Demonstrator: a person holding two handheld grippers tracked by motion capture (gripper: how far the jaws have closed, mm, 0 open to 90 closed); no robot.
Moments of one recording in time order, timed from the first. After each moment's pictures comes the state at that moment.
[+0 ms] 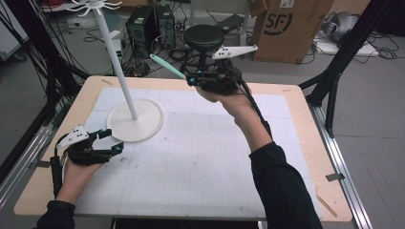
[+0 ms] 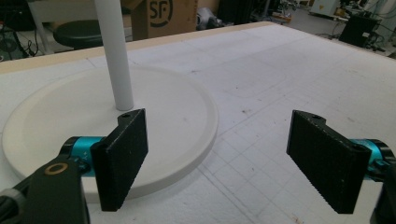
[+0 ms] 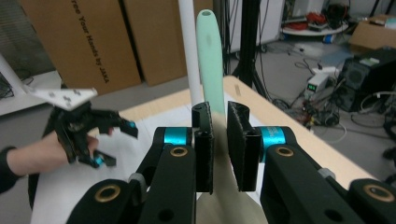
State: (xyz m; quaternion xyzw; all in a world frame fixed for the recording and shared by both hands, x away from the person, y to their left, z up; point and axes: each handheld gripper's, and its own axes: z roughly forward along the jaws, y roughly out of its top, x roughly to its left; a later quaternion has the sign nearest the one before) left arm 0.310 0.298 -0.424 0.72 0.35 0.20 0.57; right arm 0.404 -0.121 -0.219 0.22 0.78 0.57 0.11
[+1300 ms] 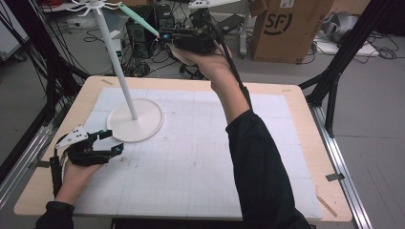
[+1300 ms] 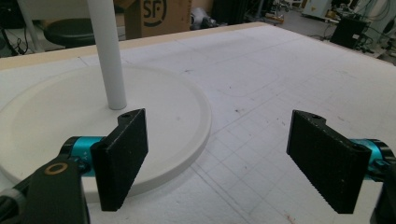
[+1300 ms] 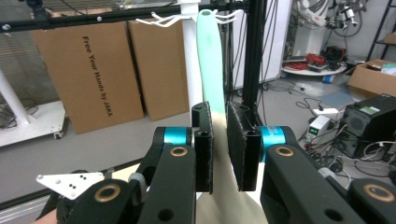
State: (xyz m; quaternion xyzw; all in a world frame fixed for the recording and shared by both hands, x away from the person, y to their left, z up) left arm 0.309 0.299 -0.424 0.72 0.34 0.19 0.57; right arm 0.429 -0.068 -0.140 0.19 0.76 0.61 0.12
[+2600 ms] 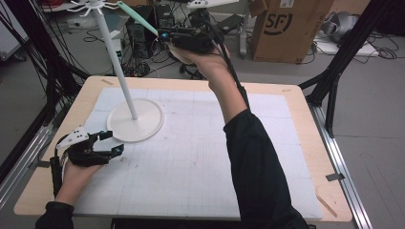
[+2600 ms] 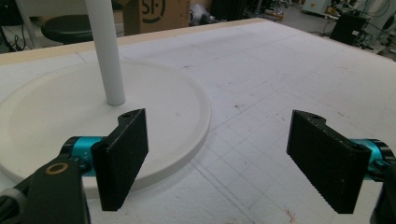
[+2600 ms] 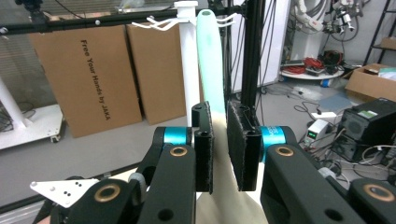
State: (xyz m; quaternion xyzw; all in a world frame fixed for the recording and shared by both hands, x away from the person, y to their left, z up) left arm 0.308 0.299 -0.426 0.72 0.34 0.18 0.57; right arm 0.433 -0.065 -0.141 0.19 0.75 0.62 0.13
